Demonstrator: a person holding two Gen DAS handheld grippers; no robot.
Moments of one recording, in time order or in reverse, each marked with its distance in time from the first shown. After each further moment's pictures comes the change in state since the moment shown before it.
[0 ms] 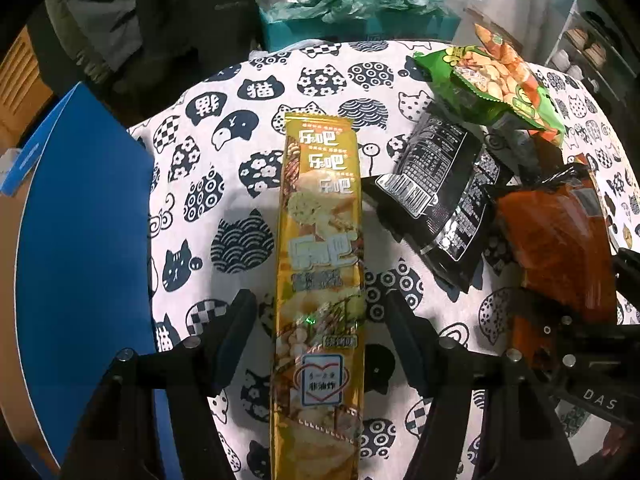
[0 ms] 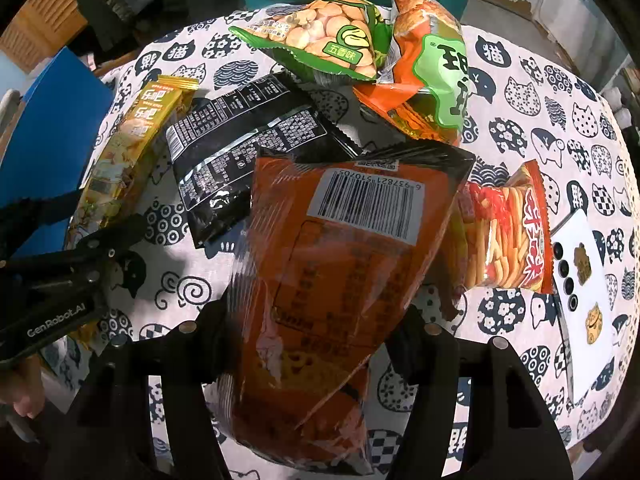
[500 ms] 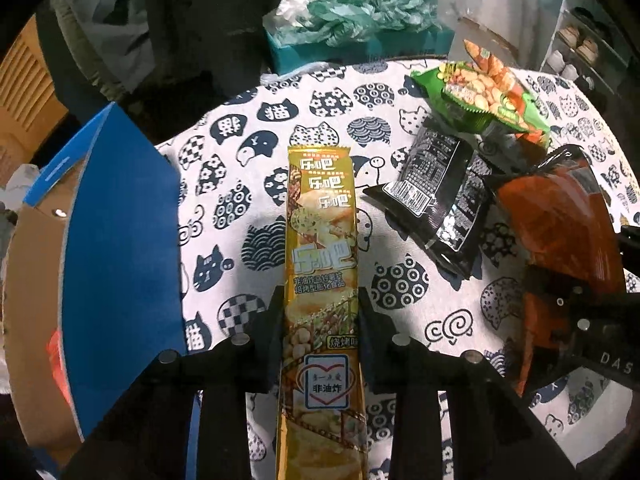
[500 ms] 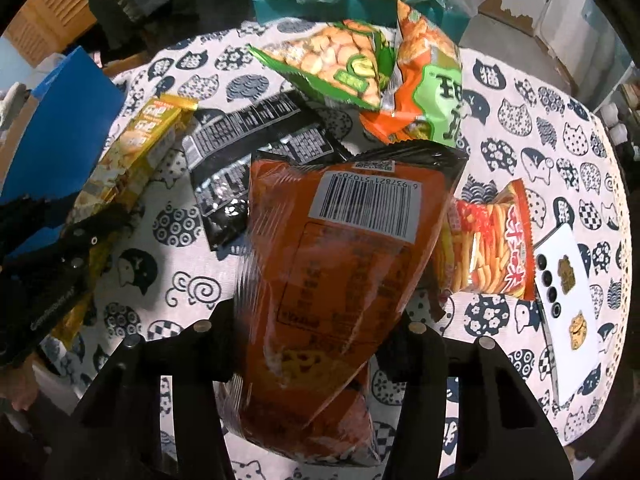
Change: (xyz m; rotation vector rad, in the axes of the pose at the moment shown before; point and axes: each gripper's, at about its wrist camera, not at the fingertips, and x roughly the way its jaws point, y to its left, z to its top) left arm -0.028 0.004 -0.011 0.024 -0.077 0.033; right arm -0.023 0.005 0.007 -0.037 -0.035 -0.011
